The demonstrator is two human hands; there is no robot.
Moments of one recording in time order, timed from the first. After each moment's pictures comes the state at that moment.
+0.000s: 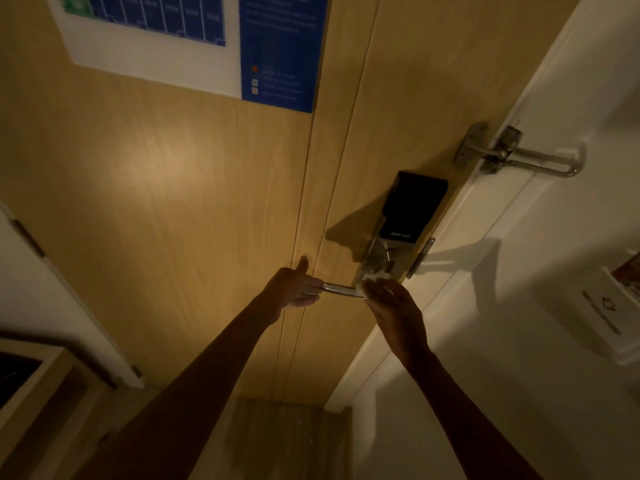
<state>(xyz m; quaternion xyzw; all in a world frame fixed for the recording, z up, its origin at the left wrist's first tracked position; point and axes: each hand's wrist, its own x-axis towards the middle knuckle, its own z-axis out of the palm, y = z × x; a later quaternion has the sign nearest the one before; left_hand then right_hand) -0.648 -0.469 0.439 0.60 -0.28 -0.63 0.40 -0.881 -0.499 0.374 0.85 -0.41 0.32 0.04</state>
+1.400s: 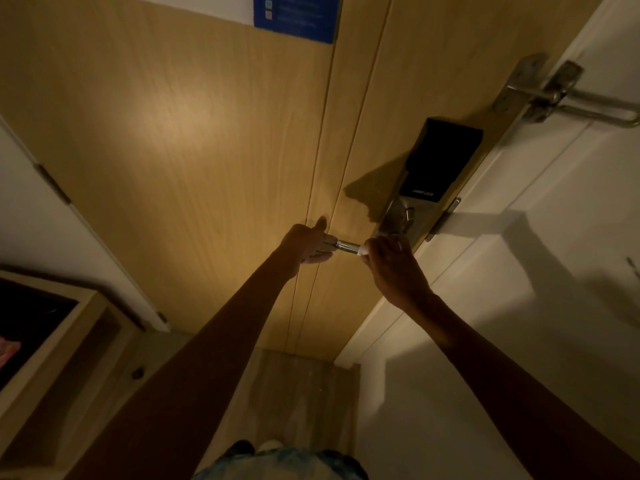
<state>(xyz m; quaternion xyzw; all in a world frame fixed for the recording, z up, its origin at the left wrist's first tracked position) -0.660 -0.457 0.452 0.64 -0.25 -0.58 0.44 -0.859 -0.509 0.389 0.91 -0.36 0.14 0.16</state>
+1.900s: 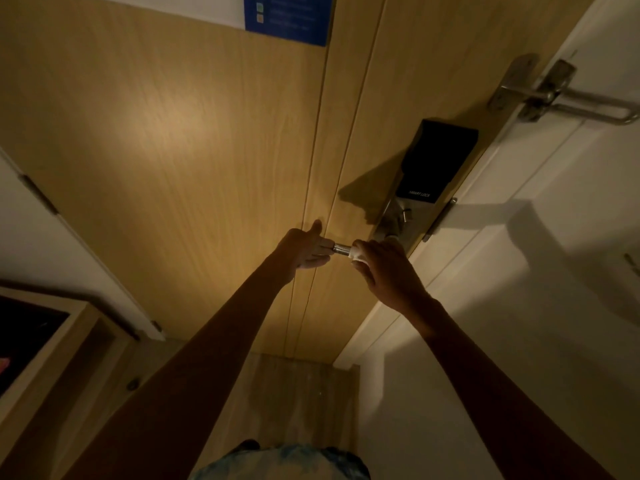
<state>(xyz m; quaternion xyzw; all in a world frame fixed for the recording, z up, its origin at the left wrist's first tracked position) -0.655 -0.464 0.444 0.62 -0.25 -0.61 0.43 -0.849 -0.499 0.402 0.91 -0.38 0.17 0.03</state>
